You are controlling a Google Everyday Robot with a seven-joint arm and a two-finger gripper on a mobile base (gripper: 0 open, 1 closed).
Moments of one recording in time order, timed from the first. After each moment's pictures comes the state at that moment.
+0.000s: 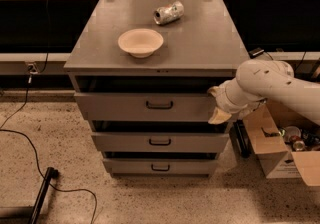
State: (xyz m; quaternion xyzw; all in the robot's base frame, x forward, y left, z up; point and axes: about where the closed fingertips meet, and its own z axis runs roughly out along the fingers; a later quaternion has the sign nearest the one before) arm 0.629 -0.197 0.662 -0.70 0.67 -0.06 0.24
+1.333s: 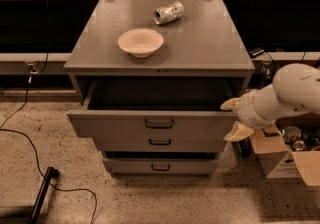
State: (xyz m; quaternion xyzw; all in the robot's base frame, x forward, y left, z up) arm 0.544 -0.214 0.701 -0.70 0.67 -0.01 0.26
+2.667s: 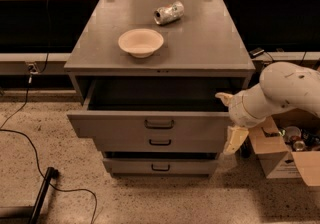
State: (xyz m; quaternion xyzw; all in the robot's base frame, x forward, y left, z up) arm 0.546 -0.207 0.689 -0.70 0.68 0.00 0.23
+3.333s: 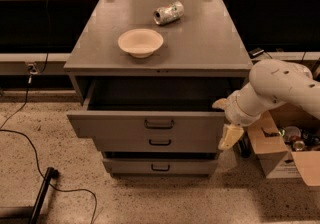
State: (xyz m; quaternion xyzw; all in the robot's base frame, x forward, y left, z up) arm 0.551 -0.203 0.672 -0.69 0.69 0.02 0.19
